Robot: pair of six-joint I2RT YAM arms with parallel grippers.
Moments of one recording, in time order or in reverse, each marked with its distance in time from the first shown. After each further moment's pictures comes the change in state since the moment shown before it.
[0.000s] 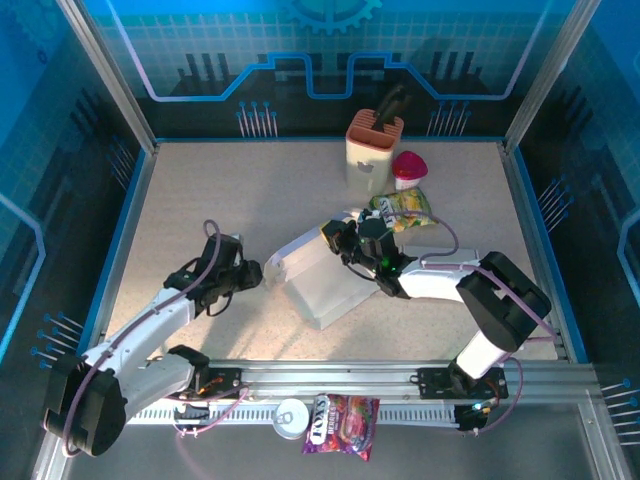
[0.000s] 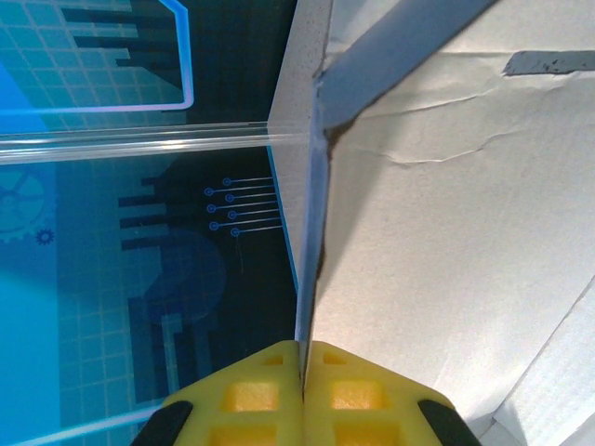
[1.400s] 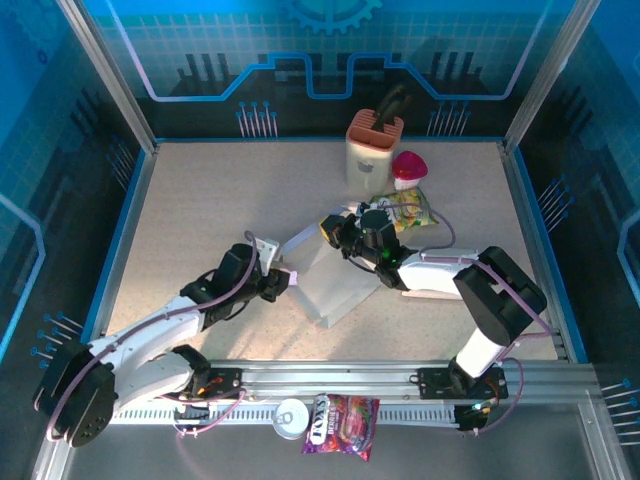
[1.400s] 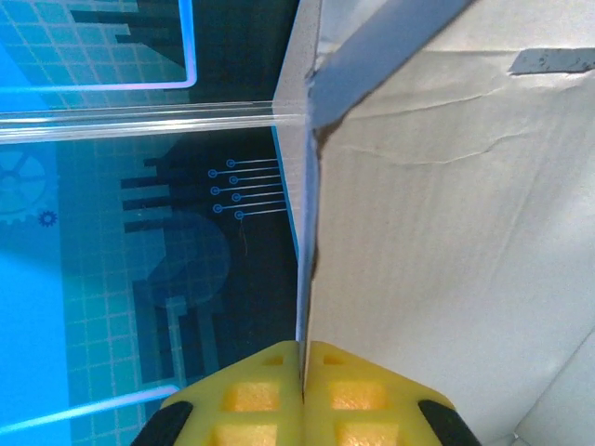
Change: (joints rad) left arm -0.210 0.030 -0.086 0.323 0.069 0.317; right arm -0.051 0.037 0.051 -0.012 -0.116 -0.026
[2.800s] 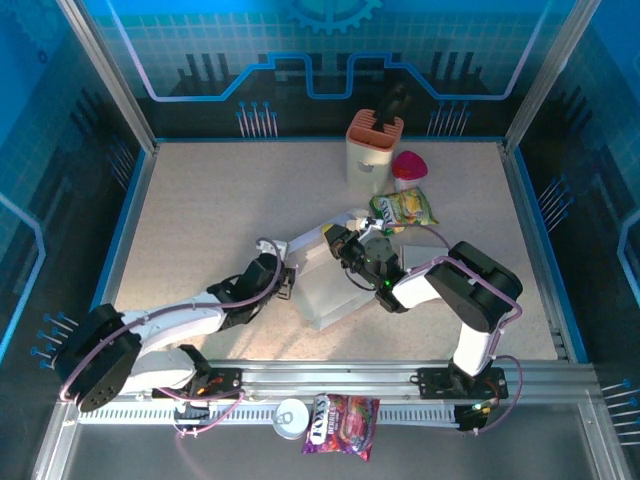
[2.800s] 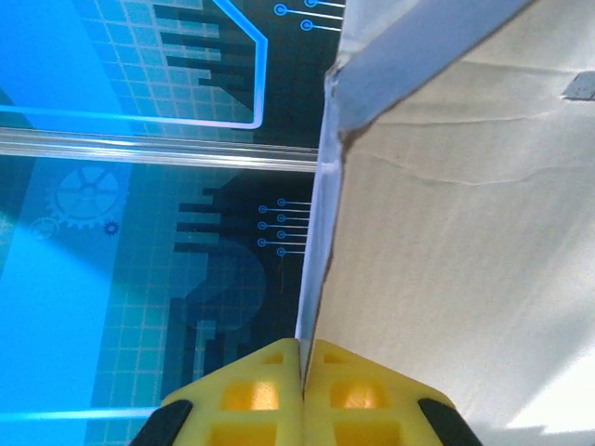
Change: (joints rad) left arm -0.168 0.196 -0.013 0.196 -0.384 -0.179; right arm 0.073 0.138 -0.182 0.523 0.201 -0.040
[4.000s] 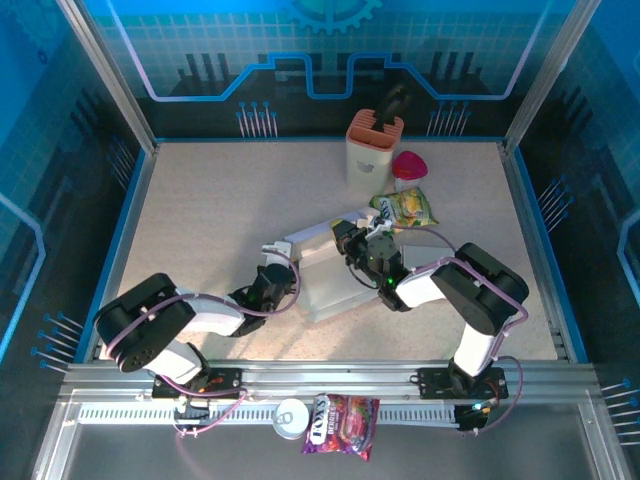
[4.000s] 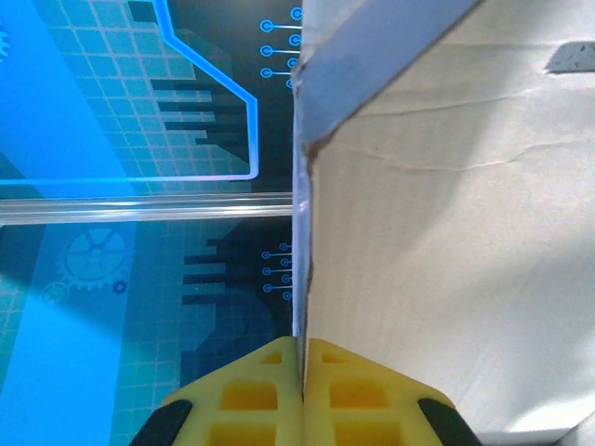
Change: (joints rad) left arm -0.053 0.280 -0.103 0.610 -0.214 0.066; right arm -0.021 -0.039 -0.009 -0.051 0.078 0.090
